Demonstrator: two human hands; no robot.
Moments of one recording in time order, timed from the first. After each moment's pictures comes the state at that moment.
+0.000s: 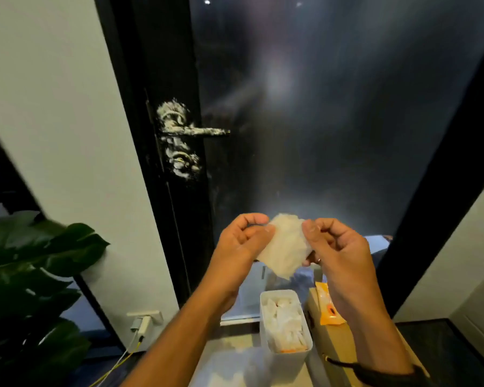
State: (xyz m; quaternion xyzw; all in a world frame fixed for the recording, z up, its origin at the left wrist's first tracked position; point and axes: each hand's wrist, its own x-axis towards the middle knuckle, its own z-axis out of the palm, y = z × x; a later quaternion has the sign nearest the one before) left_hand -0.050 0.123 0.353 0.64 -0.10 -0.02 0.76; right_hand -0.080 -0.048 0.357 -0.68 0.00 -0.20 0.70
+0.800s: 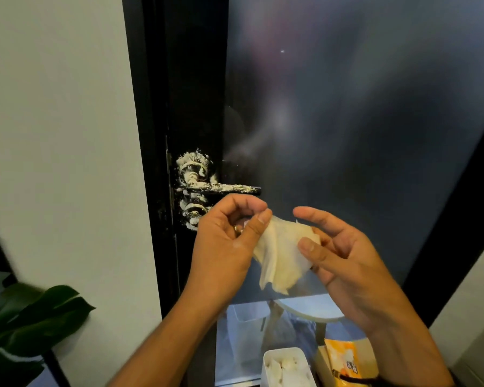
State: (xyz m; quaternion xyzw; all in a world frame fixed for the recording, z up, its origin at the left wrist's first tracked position) left_hand 0.034 0.198 0.449 0.61 -0.22 0.16 0.75; right_hand -0.005 0.014 0.454 -0.61 -0.11 -0.07 0.78
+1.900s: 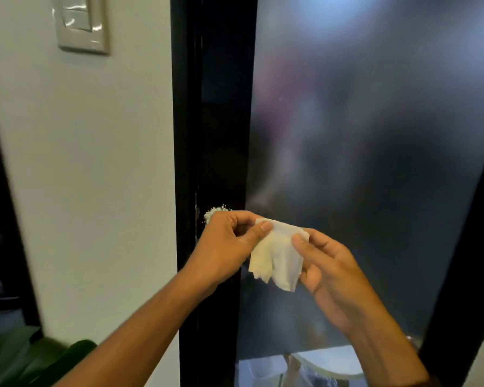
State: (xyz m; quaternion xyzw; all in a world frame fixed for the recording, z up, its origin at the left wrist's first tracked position) left_hand 0.080 0.259 0.519 0.74 -0.26 0.12 0.61; right_hand 0.021 0.076 0.507 -0.57 -0.11 -0.09 0.81
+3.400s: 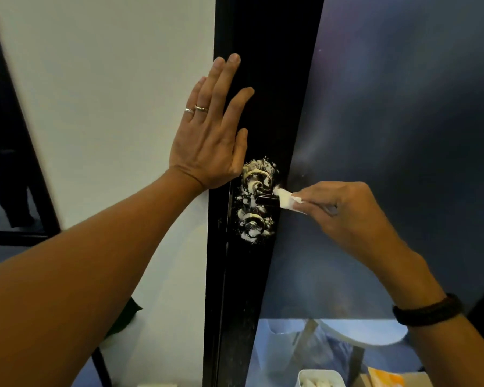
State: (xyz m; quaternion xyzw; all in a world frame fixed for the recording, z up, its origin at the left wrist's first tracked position) left_hand 0.197 0.344 0.539 0.76 -0.22 0.61 0.05; right_hand 0.122 0.082 0.497 -0.86 -0.31 -0.34 0.22
